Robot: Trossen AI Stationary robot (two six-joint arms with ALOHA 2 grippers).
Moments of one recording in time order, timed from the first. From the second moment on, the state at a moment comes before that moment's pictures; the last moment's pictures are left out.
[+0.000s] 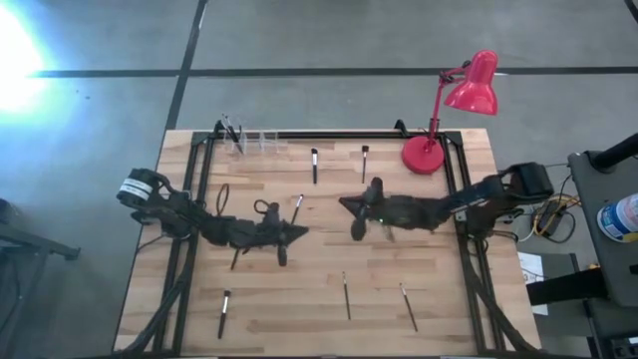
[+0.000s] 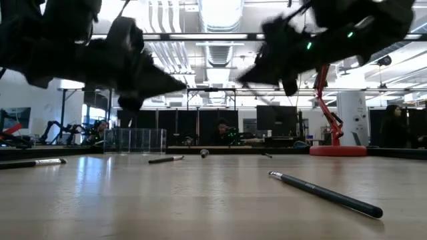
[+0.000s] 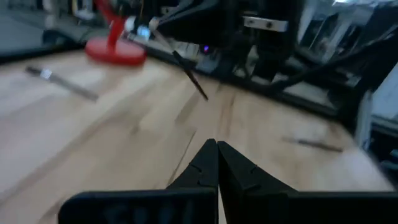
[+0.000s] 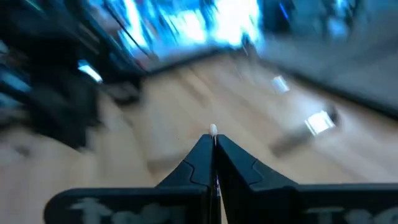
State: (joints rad) left arm -0.26 1.60 0.37 1.13 -0.44 -0.36; right arm 0.07 1.52 0.56 0.74 0.45 0.31
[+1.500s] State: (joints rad) left arm -0.25 1.60 0.70 1.19 -0.25 -0.09; right arm 0.32 1.67 0.69 1.35 0.38 0.03
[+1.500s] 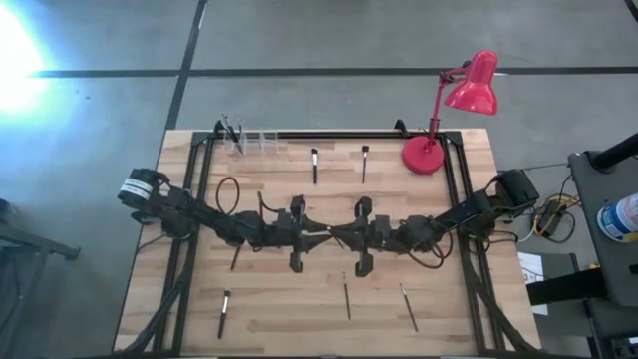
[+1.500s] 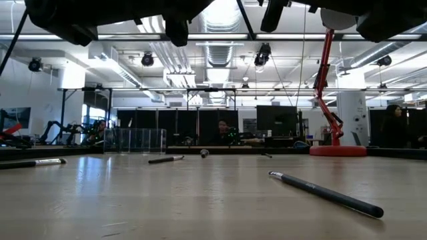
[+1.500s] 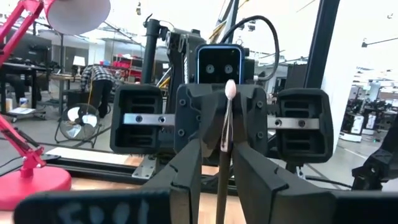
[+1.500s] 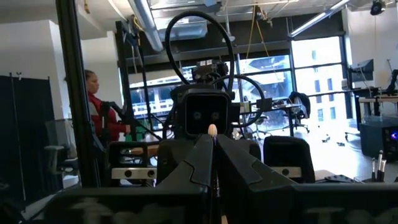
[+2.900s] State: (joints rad) left arm 0.04 1.18 0.72 0.39 -0.61 -0.01; right arm 0.26 1.64 0.67 1.11 0.63 -0.06
